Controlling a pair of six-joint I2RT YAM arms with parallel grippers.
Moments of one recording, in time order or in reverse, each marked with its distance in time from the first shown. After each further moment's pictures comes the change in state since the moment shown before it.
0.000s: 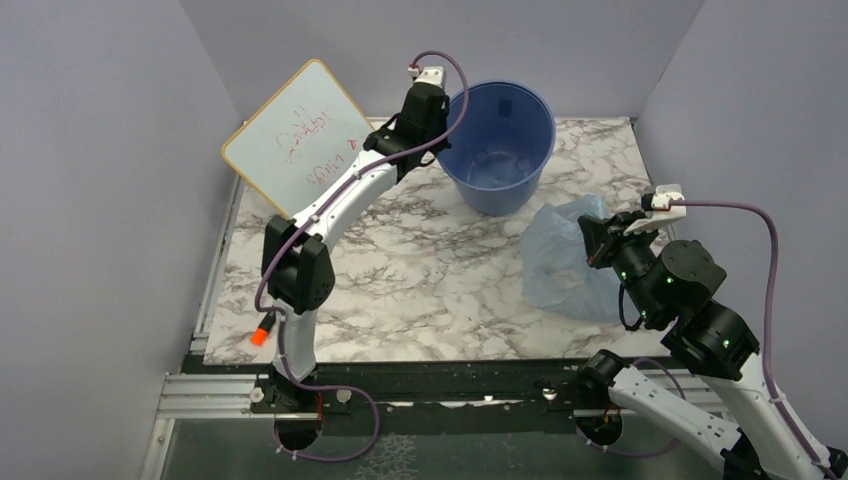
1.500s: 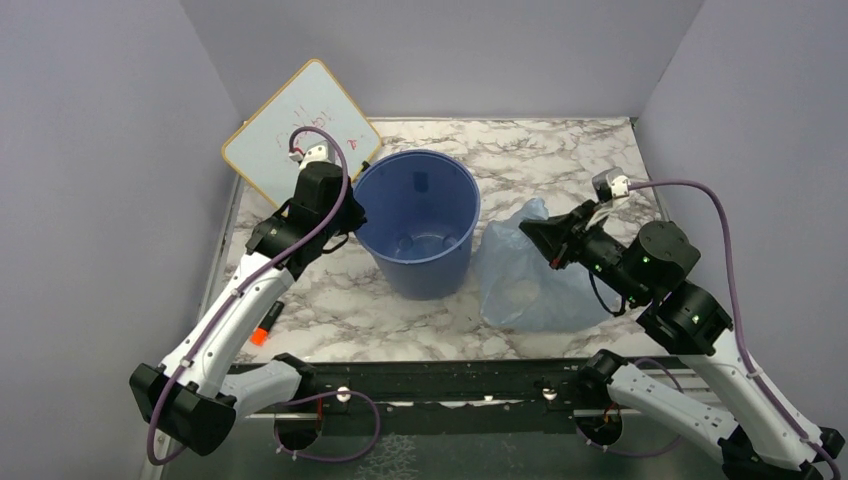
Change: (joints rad) left arm 0.104 -0.880 -0.777 -0.246 0.031 -0.290; right arm 0.000 0.103 -0.020 0.178 -0.460 0.072
